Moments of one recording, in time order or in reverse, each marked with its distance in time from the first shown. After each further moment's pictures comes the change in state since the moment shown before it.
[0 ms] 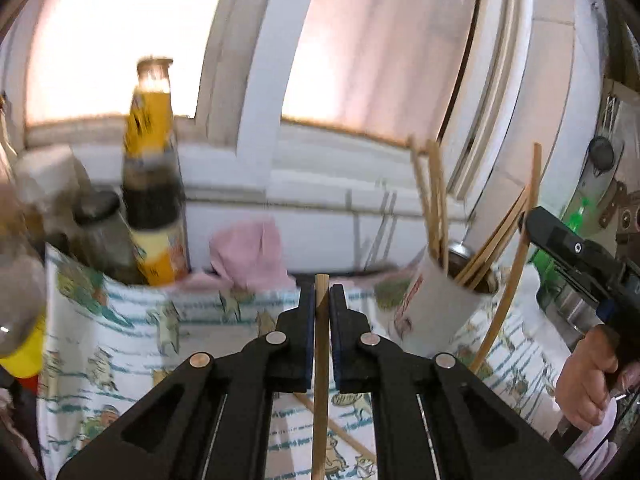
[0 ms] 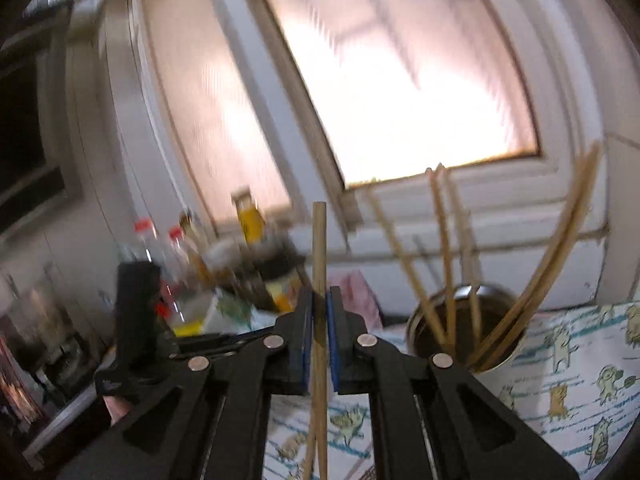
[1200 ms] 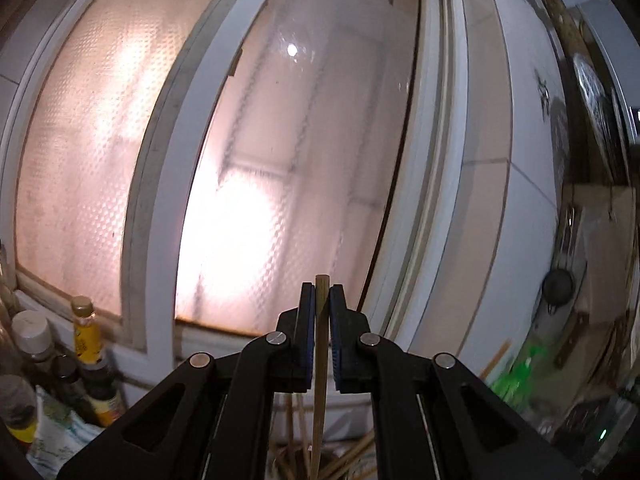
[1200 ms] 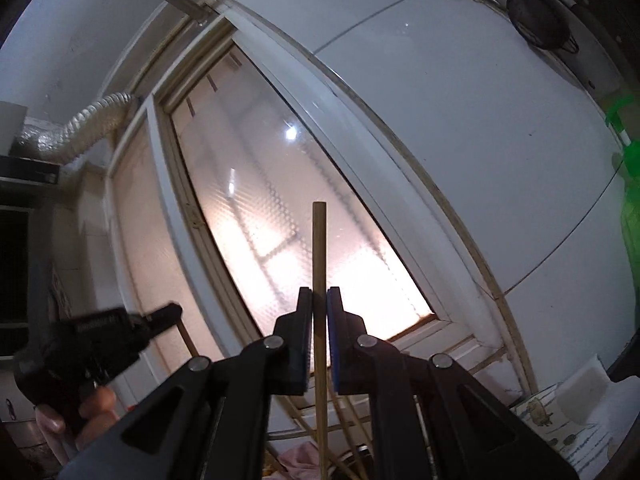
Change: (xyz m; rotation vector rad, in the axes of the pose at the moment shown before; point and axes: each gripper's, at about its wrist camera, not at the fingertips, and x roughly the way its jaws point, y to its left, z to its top) left arm -0.067 -0.146 0.127 -0.023 -0.491 -0.030; right arm -0.121 -0.055 0.032 0.163 -0.630 -0.148
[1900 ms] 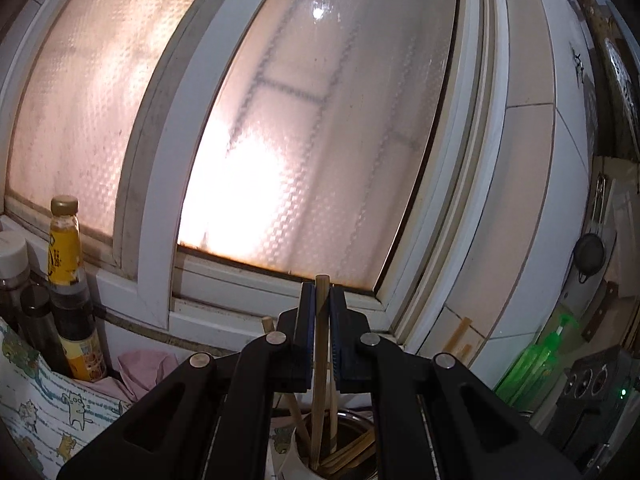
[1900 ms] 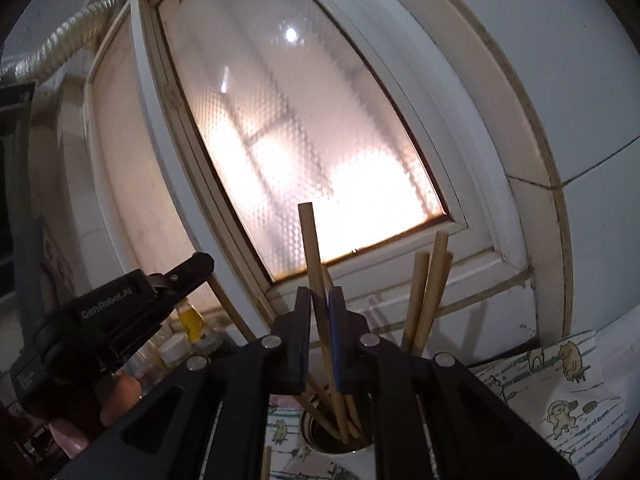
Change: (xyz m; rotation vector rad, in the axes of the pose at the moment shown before) left arm 0.046 0.040 -0.085 -0.068 0.133 0.021; right arm 0.067 0.002 -0.052 -0.073 0.378 -0.025
